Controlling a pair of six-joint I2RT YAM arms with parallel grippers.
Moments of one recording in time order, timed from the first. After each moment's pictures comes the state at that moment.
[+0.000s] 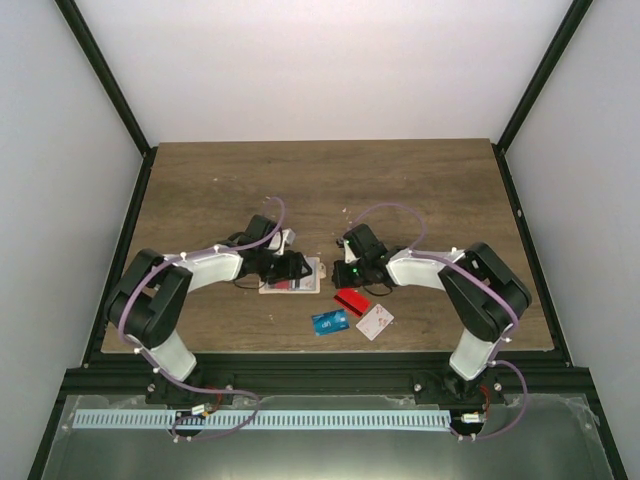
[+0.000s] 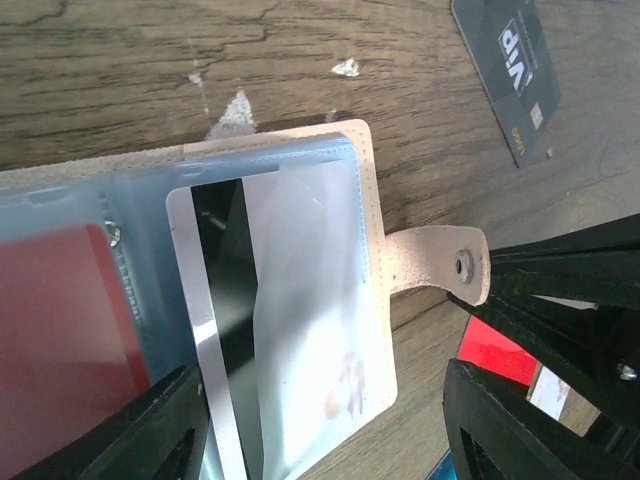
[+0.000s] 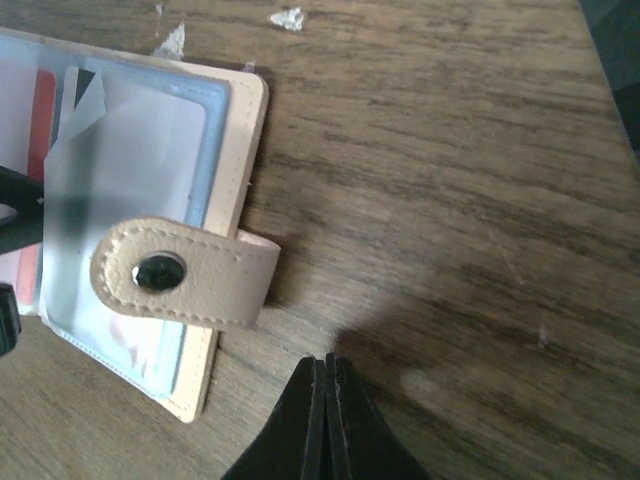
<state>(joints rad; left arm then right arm) -0.51 1.67 0.82 -0.16 0.49 -0.57 0.67 1.72 0.84 -0.10 -0.27 0.51</state>
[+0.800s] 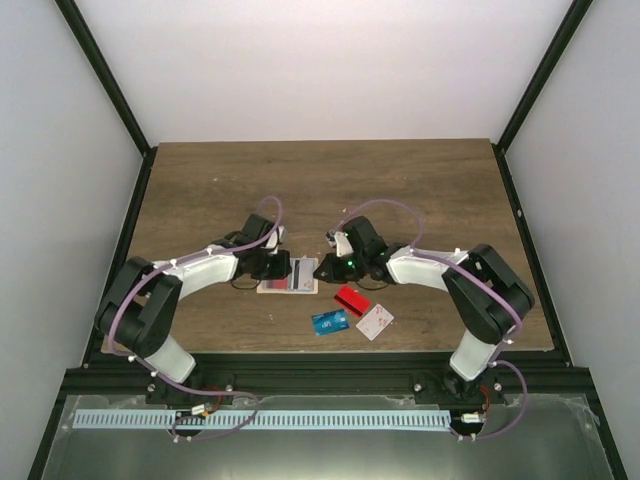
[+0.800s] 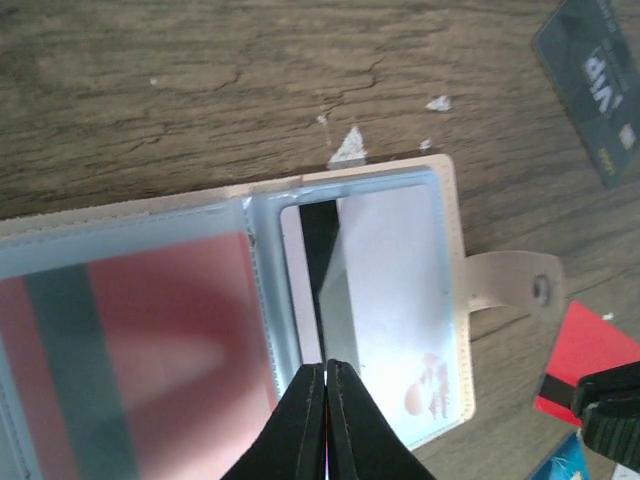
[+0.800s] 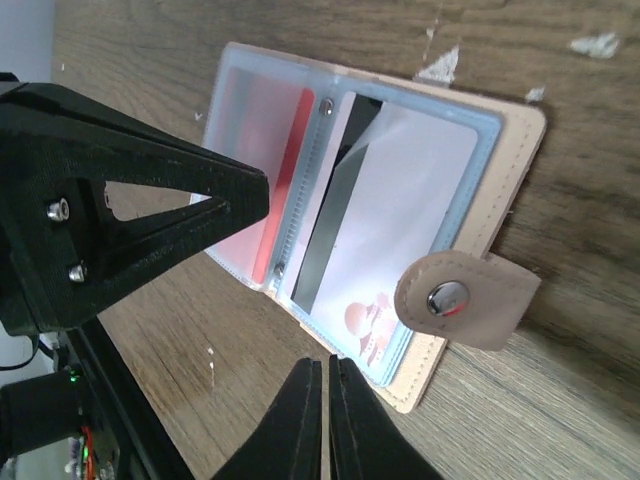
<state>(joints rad) -0.51 1.58 0.82 -0.28 0.29 -0.49 0.68 1.68 0.86 -0.02 -0.53 0.61</state>
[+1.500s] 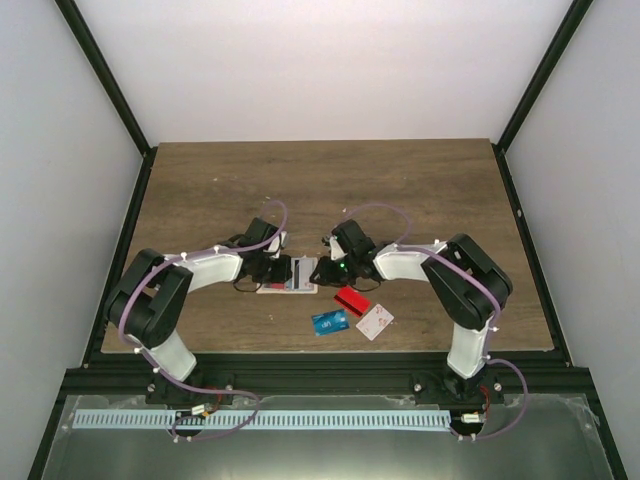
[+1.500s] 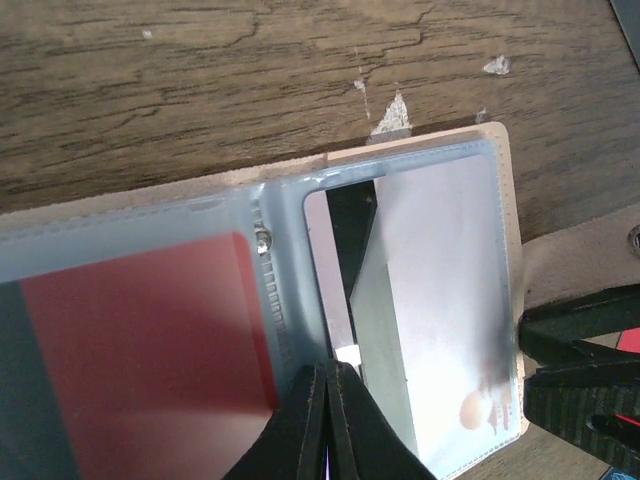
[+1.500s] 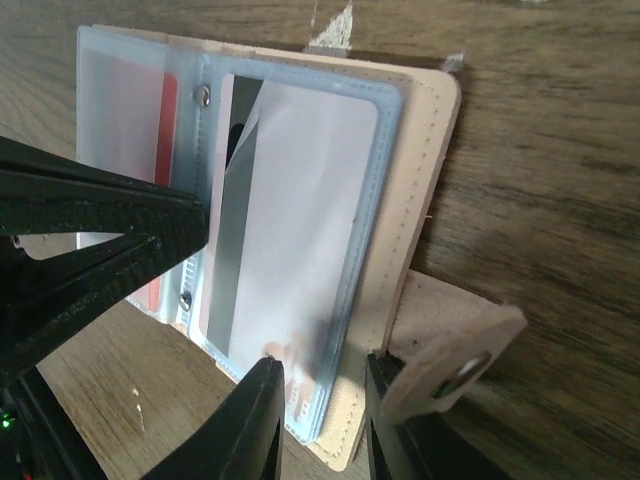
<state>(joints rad) -0.51 1.67 0.81 -0.23 0.30 -0.45 0.70 1.83 0.93 -0.06 -0.46 0.65</state>
